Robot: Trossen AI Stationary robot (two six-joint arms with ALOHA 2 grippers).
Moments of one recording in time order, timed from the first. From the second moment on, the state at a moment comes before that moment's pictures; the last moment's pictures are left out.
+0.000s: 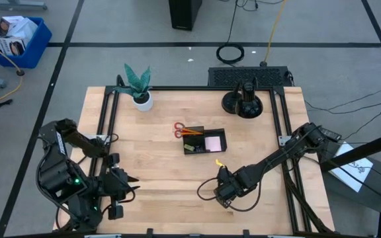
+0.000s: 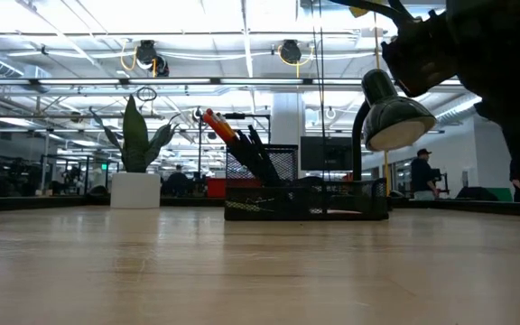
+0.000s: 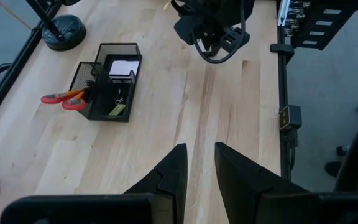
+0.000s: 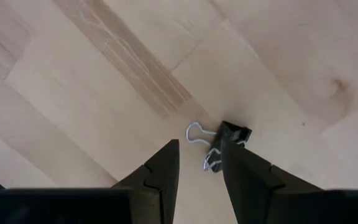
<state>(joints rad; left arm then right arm) -0.94 1.65 2.03 -1.57 -0.68 -0.97 0.53 1.83 1.24 -0.87 -0.05 1.30</state>
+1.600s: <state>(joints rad) -0.94 1.65 2.03 -1.57 -0.68 -0.94 0.52 1.83 1.12 -0.74 -0.13 1.32</state>
